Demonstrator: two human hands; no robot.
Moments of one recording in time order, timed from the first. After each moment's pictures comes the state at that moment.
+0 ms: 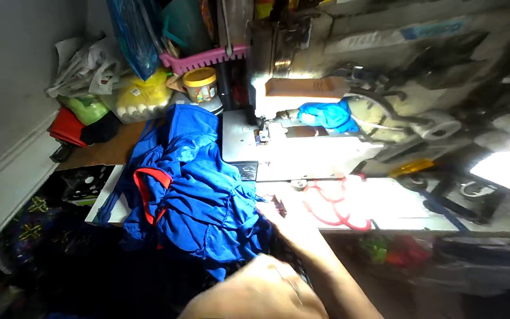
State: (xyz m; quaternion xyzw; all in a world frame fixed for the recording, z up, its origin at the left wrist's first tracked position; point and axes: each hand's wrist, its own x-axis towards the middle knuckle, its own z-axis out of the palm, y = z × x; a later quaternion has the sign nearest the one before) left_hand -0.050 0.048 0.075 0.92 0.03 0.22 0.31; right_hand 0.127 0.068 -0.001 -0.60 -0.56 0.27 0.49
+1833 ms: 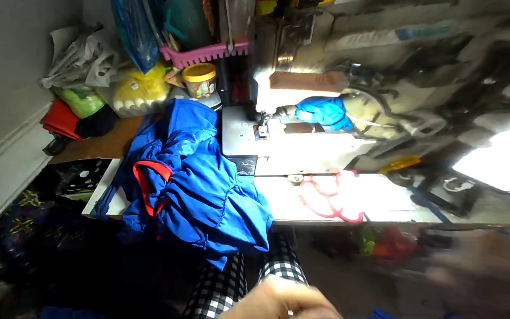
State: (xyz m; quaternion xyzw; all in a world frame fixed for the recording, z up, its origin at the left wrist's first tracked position) left_hand -0.039 0.016 0.026 0.75 0.05 0.28 0.60; right_hand 0.204 -0.067 0.100 -0.40 -0.51 0.40 0.65
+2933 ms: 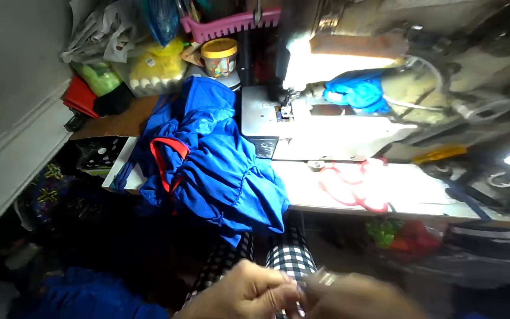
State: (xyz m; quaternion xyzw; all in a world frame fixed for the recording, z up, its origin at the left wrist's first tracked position) left_hand -0.104 0.021 0.040 0.71 0.12 0.25 0.64; right_hand 0.101 -0.046 0.099 -0.32 -0.78 0.36 0.40
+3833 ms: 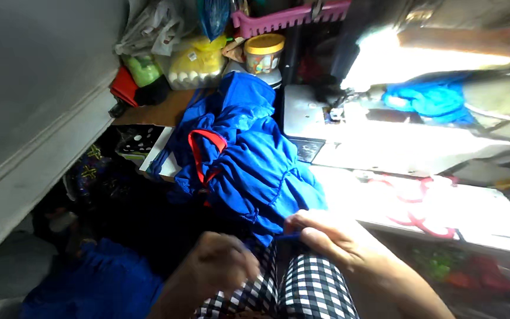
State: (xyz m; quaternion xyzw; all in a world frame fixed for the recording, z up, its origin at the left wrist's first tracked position) left_hand -0.178 0.025 0.029 0.60 0.15 0.44 0.65; right_hand 0.098 0.036 0.026 -0.41 -0.79 0.28 0.35
